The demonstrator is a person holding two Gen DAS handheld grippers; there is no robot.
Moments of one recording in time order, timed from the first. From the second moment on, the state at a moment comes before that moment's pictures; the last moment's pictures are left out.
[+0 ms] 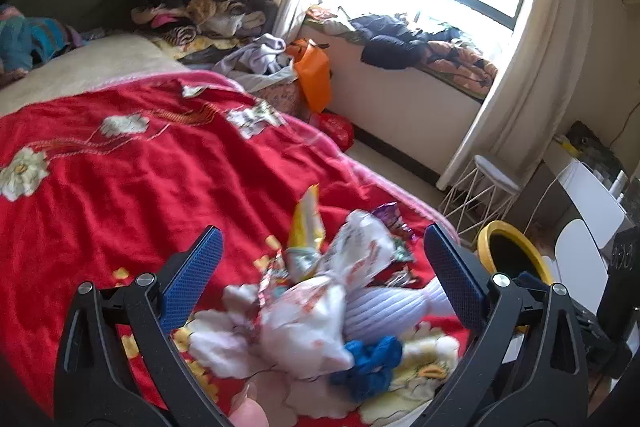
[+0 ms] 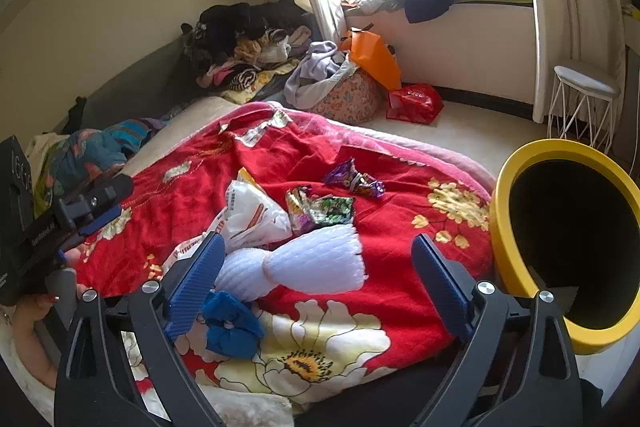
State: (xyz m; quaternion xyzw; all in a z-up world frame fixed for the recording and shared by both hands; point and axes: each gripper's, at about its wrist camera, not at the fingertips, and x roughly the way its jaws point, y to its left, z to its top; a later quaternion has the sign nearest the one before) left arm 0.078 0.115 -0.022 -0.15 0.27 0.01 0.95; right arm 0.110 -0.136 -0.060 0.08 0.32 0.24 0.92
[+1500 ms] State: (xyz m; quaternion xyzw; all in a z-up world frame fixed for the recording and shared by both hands) left arm 0.085 0.097 -0.077 -0.11 0.39 -0.05 0.91; right arm 0.158 -0.123 -0.100 0.16 0.40 0.25 0.87
